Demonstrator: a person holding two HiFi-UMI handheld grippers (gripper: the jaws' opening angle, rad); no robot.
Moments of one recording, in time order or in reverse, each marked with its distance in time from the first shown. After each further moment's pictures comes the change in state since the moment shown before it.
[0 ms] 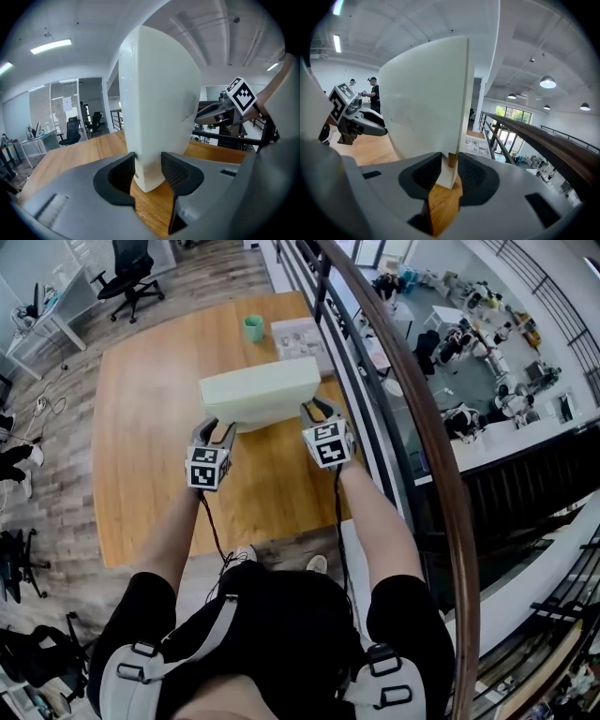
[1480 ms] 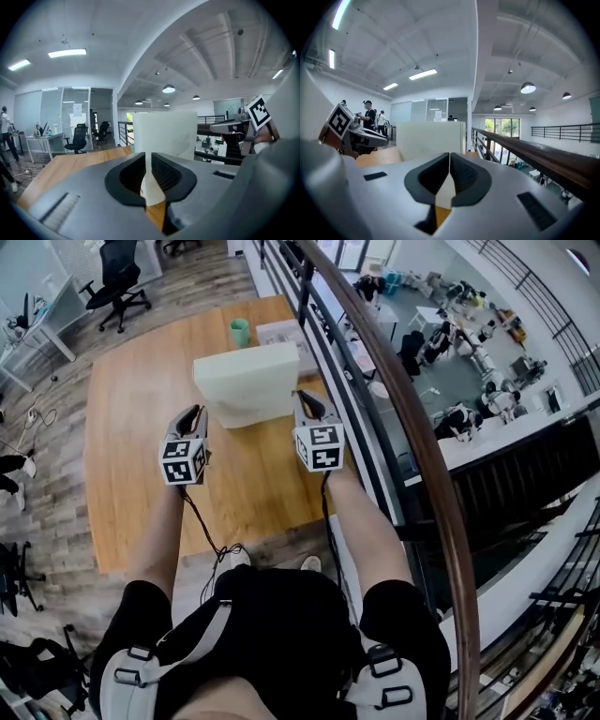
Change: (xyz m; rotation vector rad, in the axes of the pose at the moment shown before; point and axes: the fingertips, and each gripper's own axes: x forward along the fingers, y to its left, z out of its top) left arm -0.038 0.032 0.066 -0.085 -0.167 0.074; right arm -0.057 -0.006 0.063 0.152 -0.268 -0.096
